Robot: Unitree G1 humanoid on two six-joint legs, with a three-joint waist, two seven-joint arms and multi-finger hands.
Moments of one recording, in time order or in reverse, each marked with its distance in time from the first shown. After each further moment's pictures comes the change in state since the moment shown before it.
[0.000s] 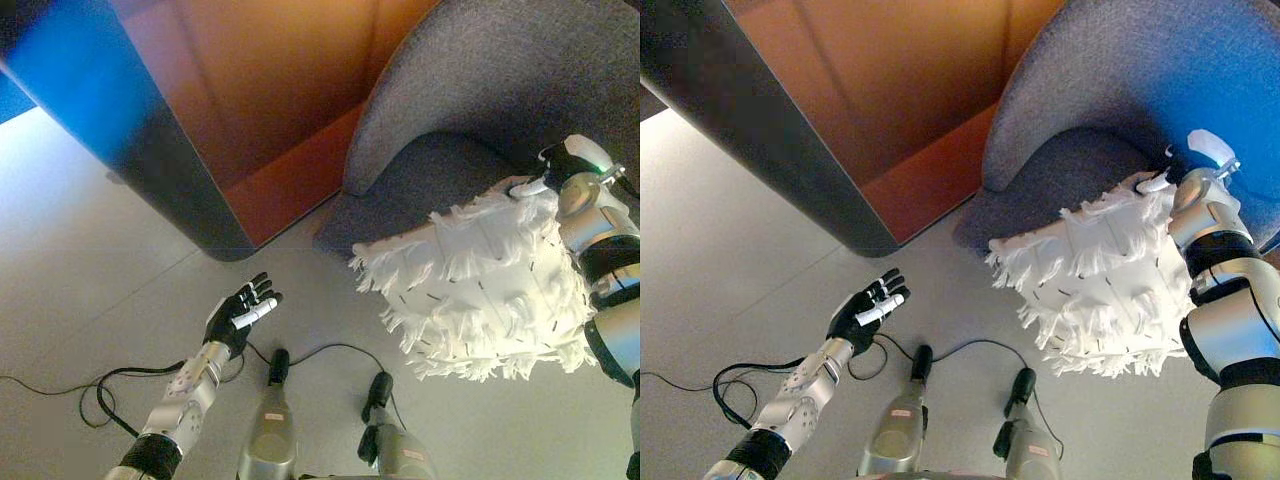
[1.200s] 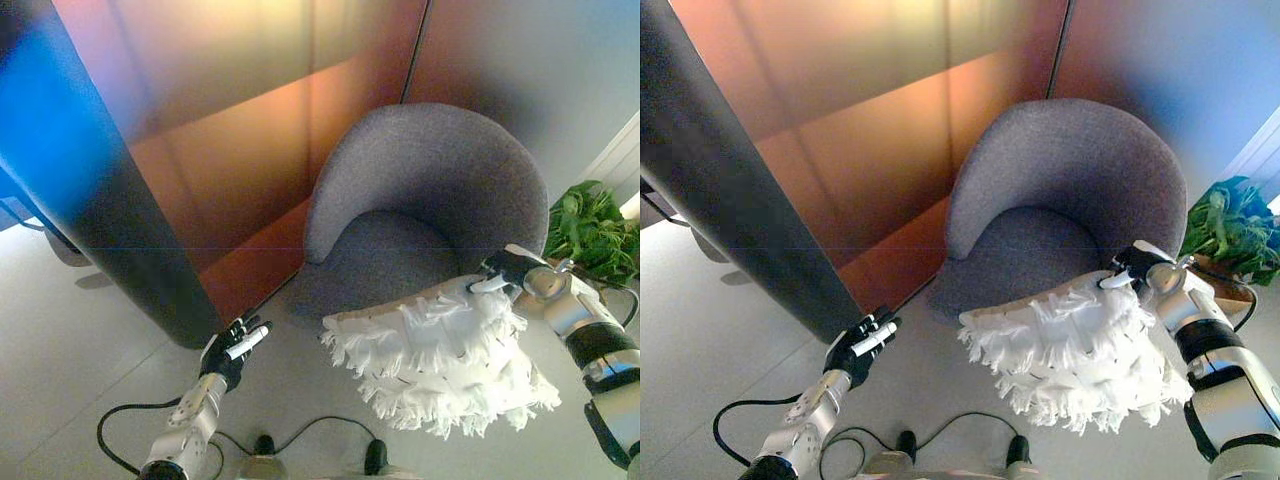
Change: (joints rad) left arm 0.117 -0.099 0.088 0.095 0.052 0.057 0.046; right arm 0.483 0.030 -0.223 -0.255 -0.093 -0.033 0.335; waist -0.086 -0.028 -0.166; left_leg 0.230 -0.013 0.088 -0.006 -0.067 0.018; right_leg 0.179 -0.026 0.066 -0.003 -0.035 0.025
